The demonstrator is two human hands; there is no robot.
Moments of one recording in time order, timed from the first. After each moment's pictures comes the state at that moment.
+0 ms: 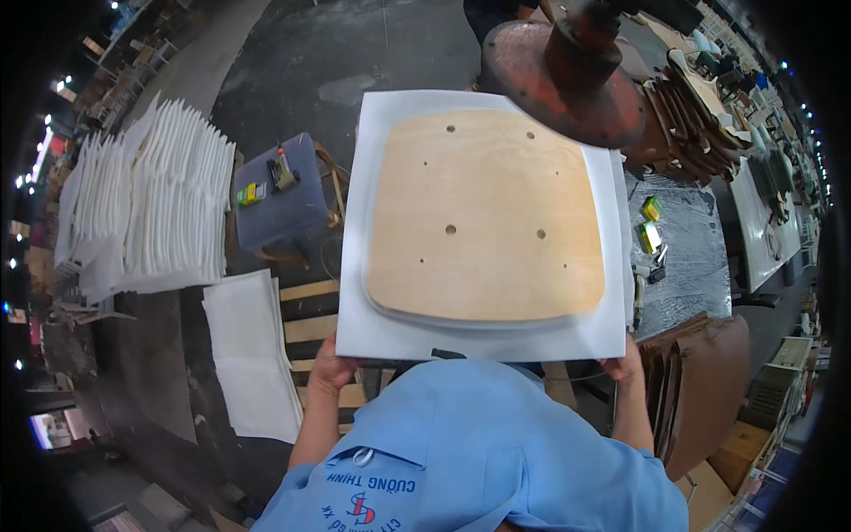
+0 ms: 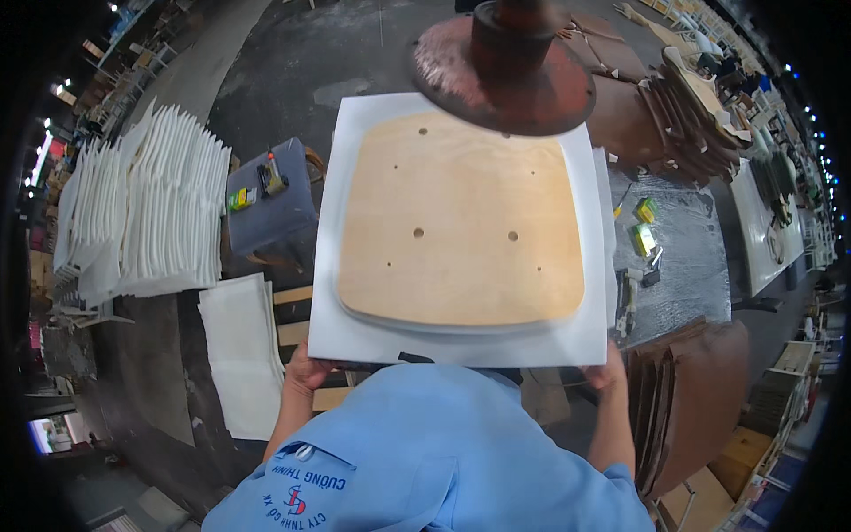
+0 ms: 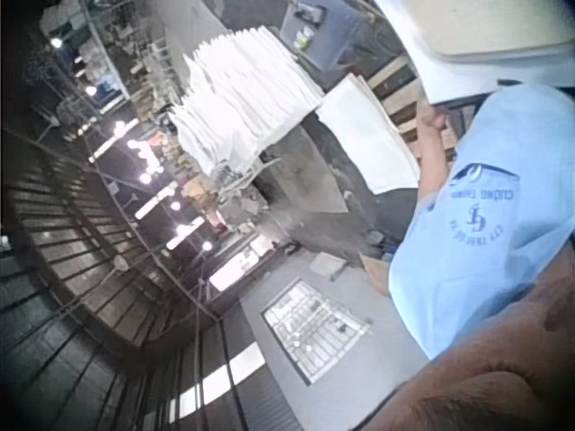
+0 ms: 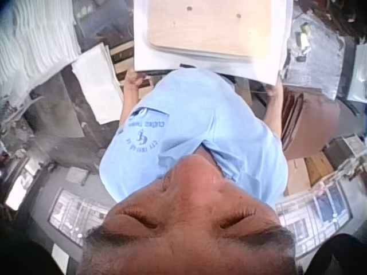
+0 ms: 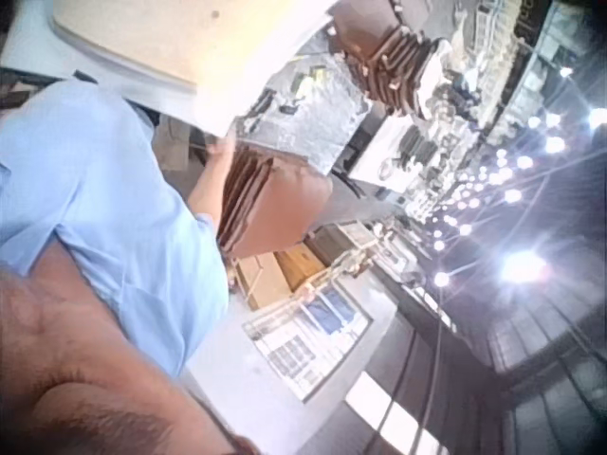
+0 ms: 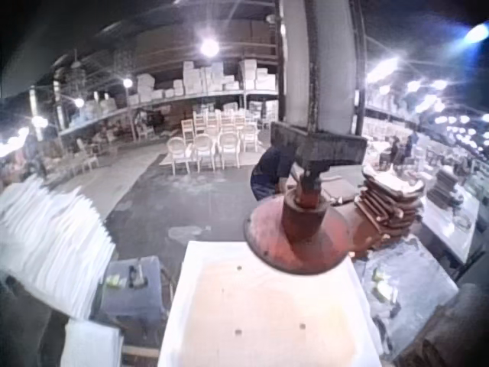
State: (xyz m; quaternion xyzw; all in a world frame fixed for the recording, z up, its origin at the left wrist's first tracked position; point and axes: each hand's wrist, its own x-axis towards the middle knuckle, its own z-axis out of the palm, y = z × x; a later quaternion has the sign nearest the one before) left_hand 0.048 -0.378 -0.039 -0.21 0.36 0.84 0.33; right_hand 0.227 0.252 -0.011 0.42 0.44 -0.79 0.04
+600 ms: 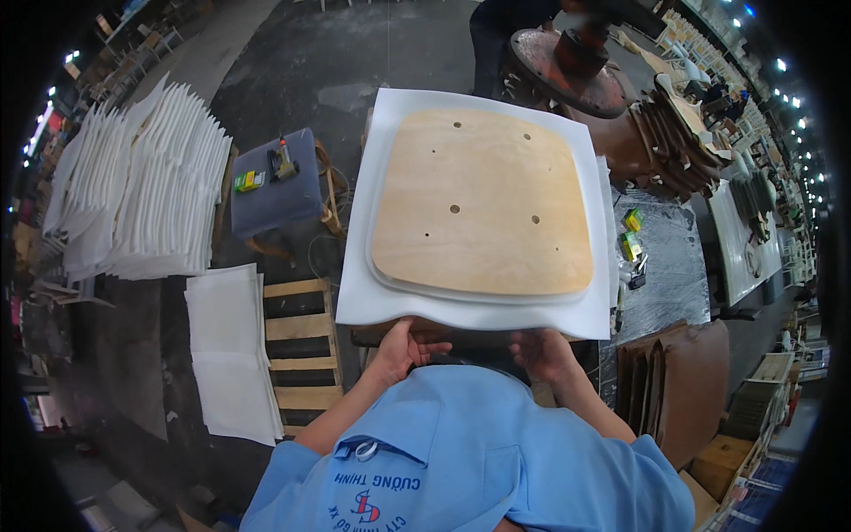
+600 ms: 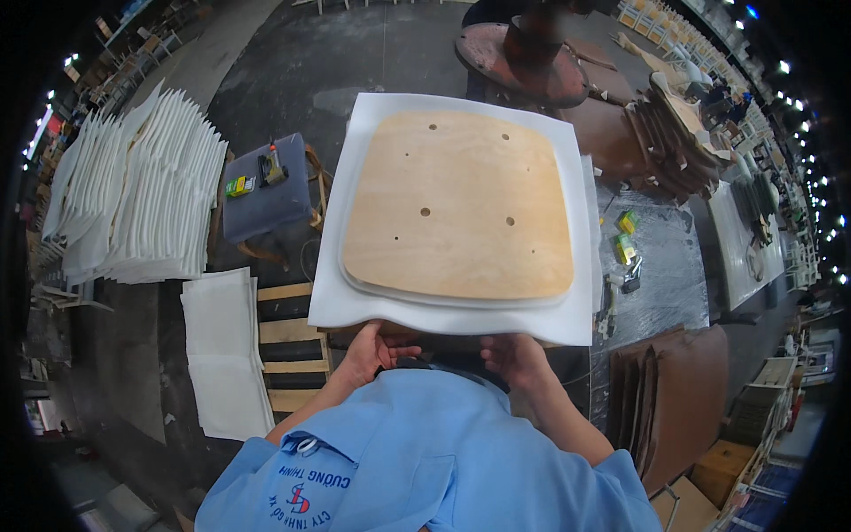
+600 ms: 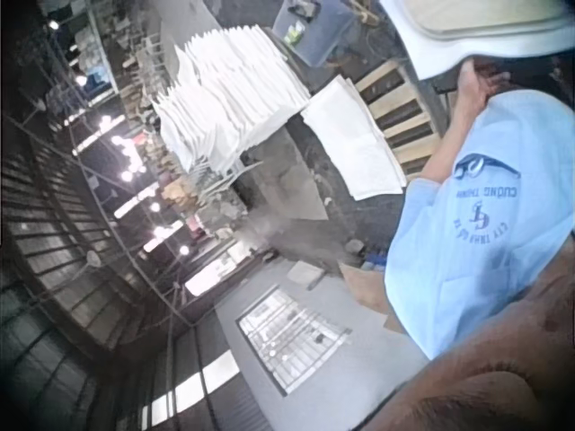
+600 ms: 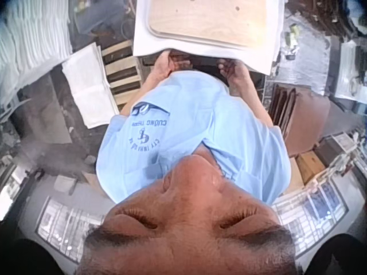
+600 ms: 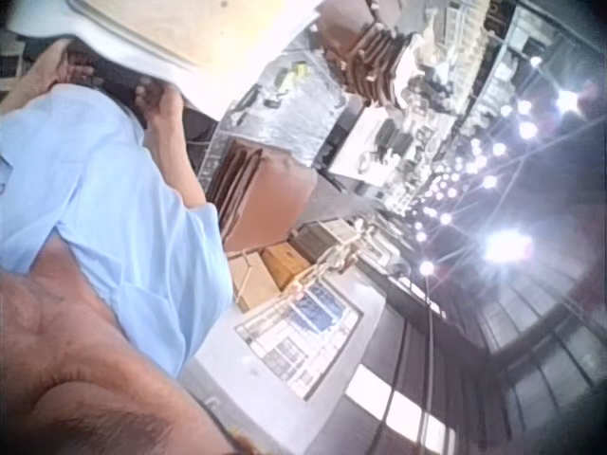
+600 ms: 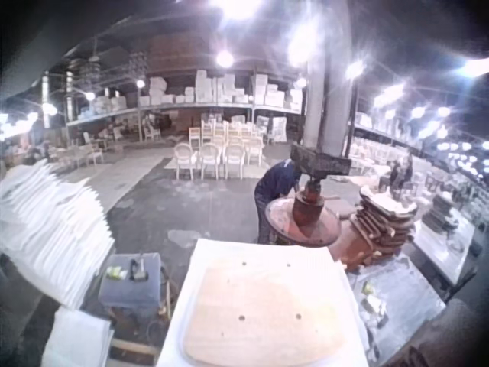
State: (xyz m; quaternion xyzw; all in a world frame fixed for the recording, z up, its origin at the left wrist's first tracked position) left_hand 0.079 -0.254 -0.017 -0.27 0.32 0.77 0.48; right_hand 0.171 0.074 0.023 0.44 0.37 -0.79 0.21
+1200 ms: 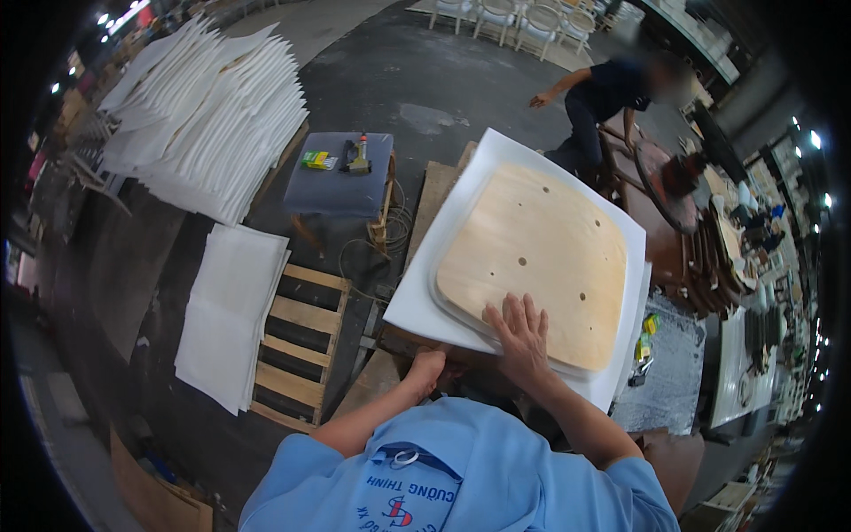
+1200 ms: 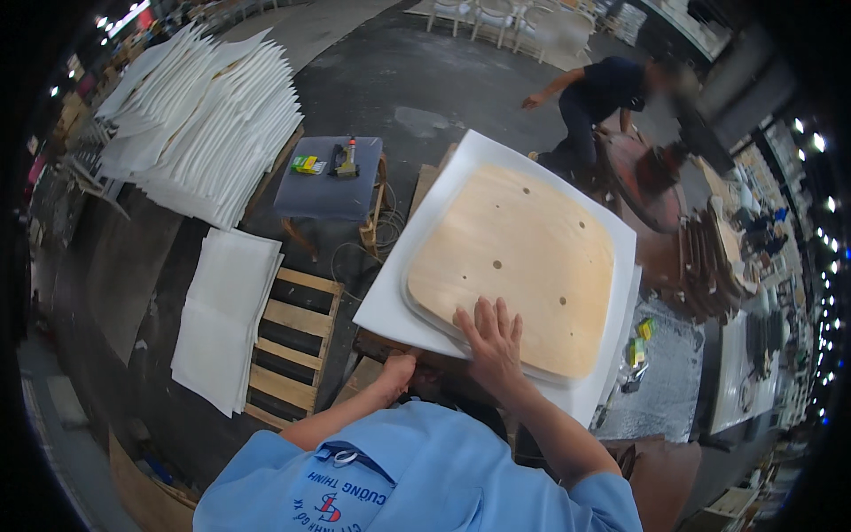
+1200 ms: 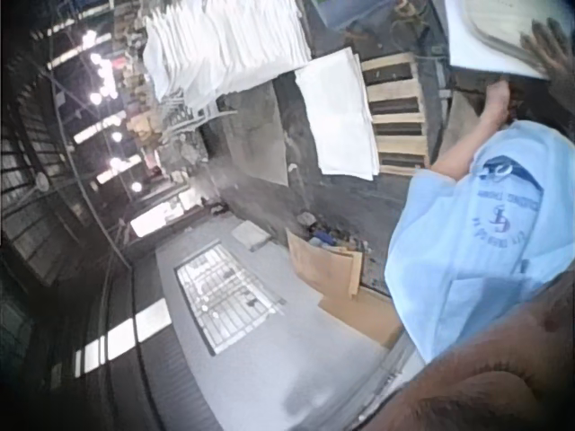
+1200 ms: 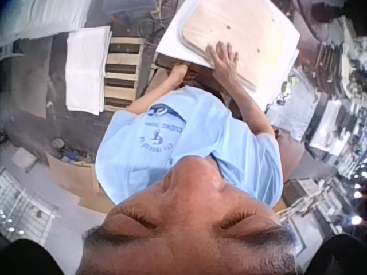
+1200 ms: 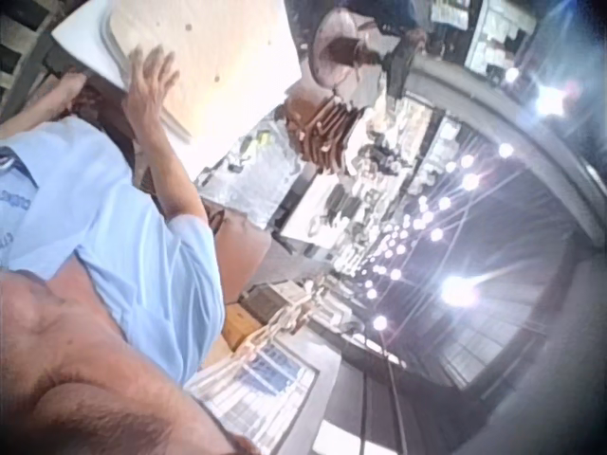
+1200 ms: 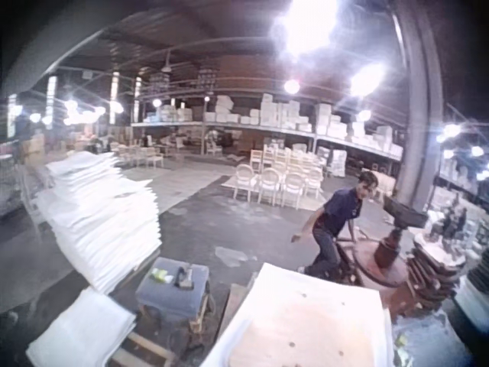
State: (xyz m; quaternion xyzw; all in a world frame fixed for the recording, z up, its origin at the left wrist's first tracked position) left_hand 0.085 -0.248 -0.036 -0.29 0.46 0.77 0.34; right_hand 0.055 -0.034 0.054 -0.22 0.97 -0.09 -0.02
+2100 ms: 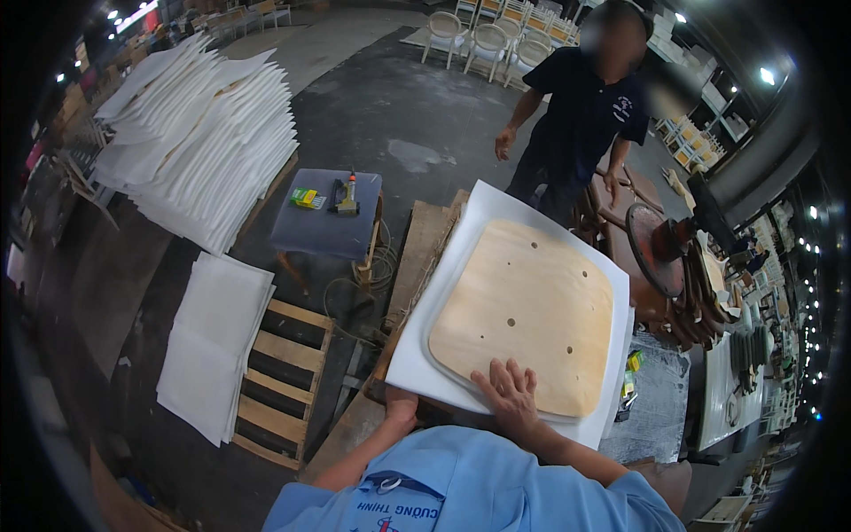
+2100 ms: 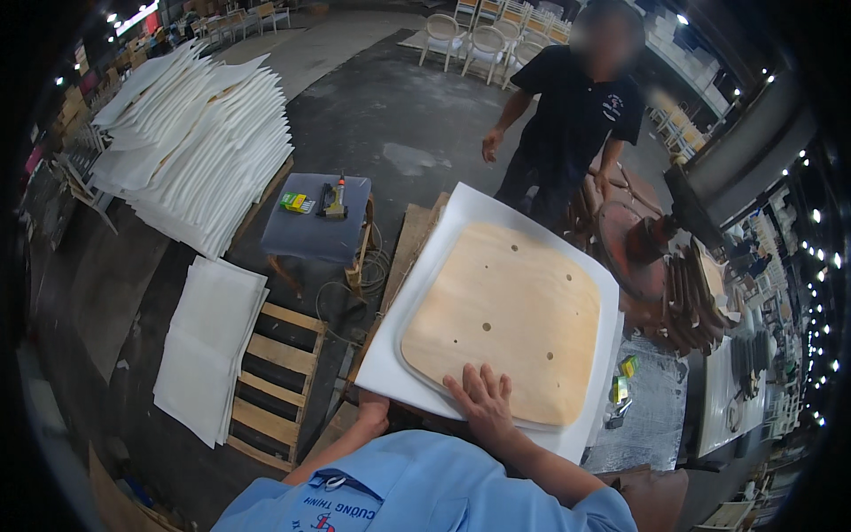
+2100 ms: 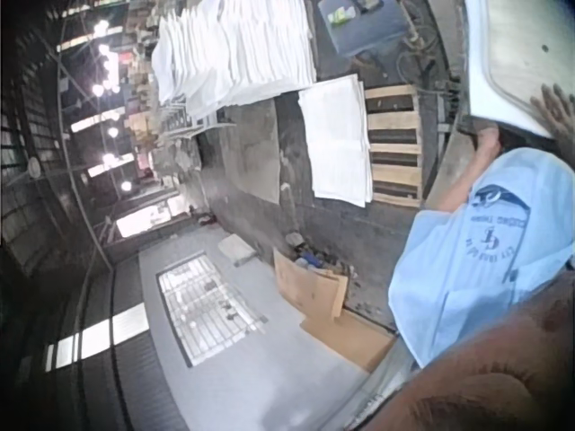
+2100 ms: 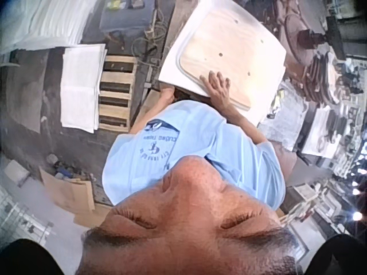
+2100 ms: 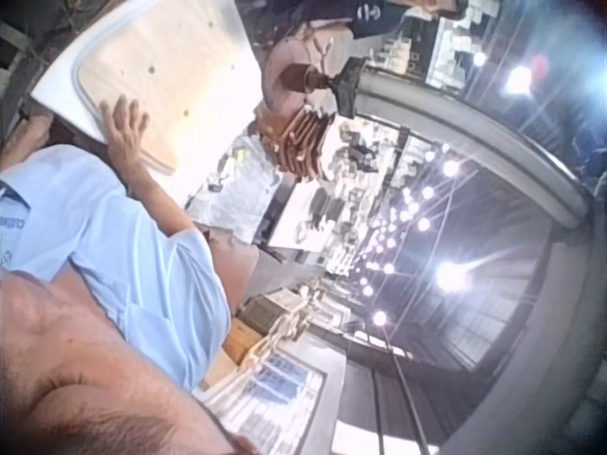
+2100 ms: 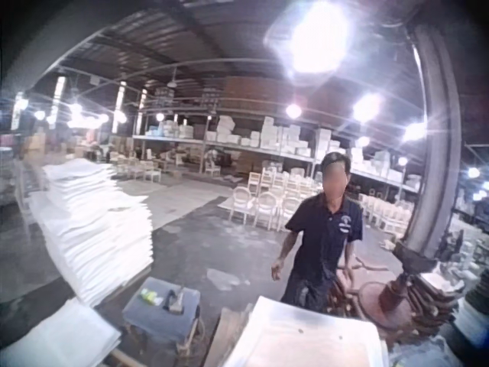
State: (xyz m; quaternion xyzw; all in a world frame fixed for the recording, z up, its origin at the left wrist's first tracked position) left_hand 0.065 -0.268 -0.087 -0.30 0.67 0.67 0.02; right_hand 0.052 -0.024 0.058 -0.30 0.95 -0.07 -0.01
